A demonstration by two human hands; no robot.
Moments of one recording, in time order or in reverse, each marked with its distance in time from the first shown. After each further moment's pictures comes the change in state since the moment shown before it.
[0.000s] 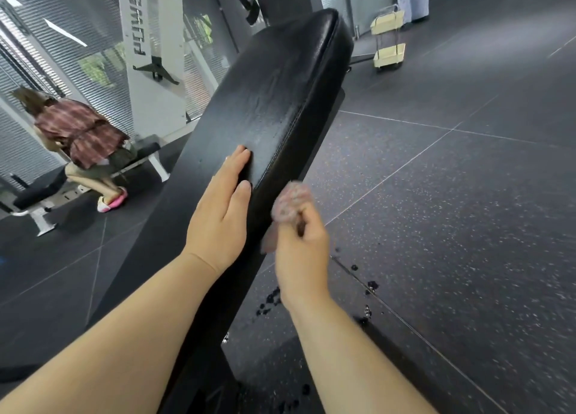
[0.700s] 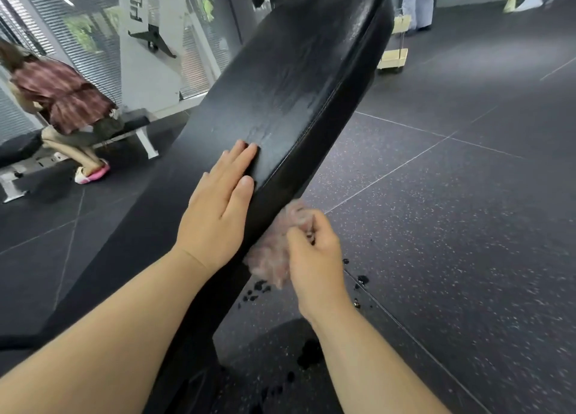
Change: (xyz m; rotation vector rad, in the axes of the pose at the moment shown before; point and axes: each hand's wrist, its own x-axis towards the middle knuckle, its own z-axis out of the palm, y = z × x) left_hand -0.028 -0.033 -0.015 0.039 -0.019 -0.014; right_hand -0.030 0.011 -0.013 -0.216 -0.067 0.183
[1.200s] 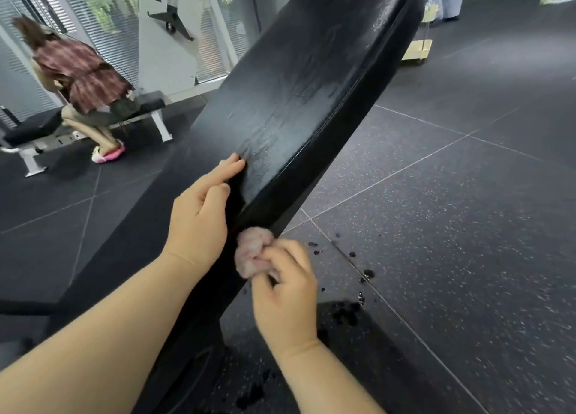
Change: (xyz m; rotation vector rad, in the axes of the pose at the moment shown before) left_hand -0.022 -0.008 -0.013 -0.328 0.202 -0.212; right_hand -0.043 0.047 0.020 -0.408 0.000 -0.511
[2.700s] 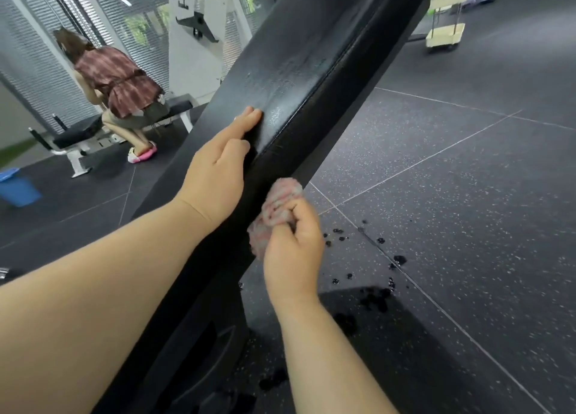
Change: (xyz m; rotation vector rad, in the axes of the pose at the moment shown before) left_hand -0.010 -0.011 -0.007 0.236 -0.080 0.077; right_hand -0.016 0.008 0.034 0.454 0.041 0.385
